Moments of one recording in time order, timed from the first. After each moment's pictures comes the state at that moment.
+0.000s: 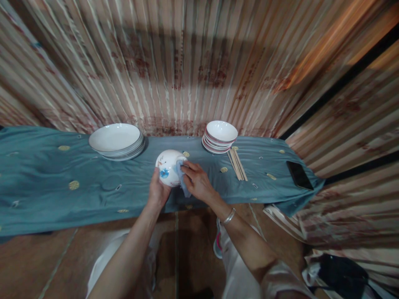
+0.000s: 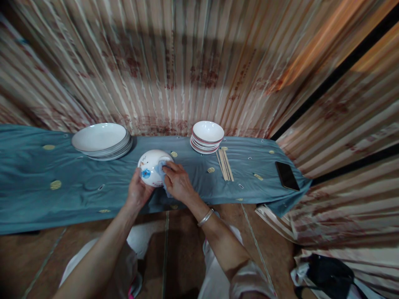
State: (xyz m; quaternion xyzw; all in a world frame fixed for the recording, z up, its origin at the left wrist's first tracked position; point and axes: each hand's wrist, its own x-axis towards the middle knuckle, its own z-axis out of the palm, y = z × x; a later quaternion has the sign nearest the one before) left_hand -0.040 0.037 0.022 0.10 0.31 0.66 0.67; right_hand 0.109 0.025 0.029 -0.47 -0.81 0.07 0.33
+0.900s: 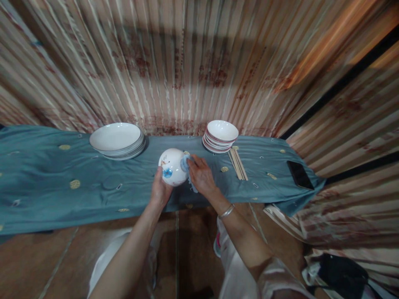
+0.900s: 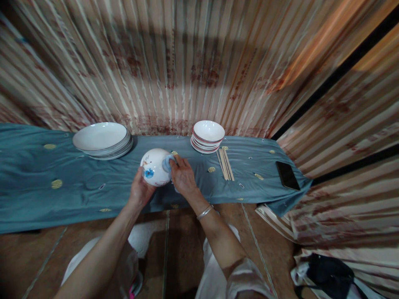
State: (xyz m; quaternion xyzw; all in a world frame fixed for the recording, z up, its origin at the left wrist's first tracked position) left_hand -0.033 0.032 0.032 0.10 0.31 0.66 0.68; right_hand 0.114 0.035 0.038 -0.54 -0.79 0.00 0.28
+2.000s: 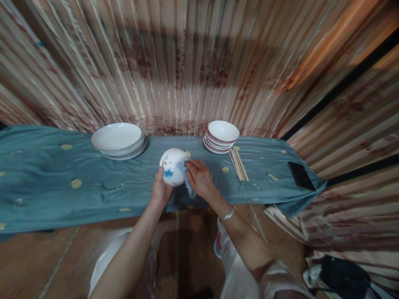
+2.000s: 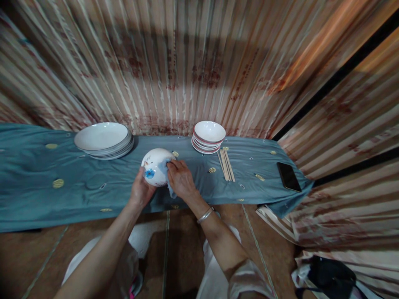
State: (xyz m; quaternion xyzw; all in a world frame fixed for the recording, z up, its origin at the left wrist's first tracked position) left_hand -0.034 0.032 0.032 0.11 0.32 0.65 0.68; right_hand 0.108 0.032 0.033 -0.49 -0.80 -0.03 0.34
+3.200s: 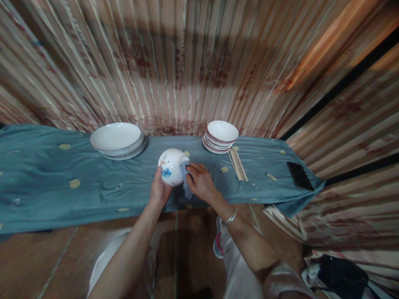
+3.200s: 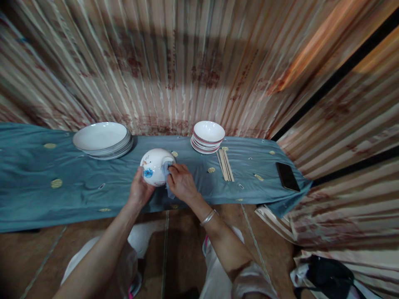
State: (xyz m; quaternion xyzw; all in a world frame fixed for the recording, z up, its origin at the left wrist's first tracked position) left_hand -0.033 0.033 0.033 0.10 0.32 0.66 0.67; right_hand 0.115 0.022 0.029 -0.49 -0.81 0.00 0.32
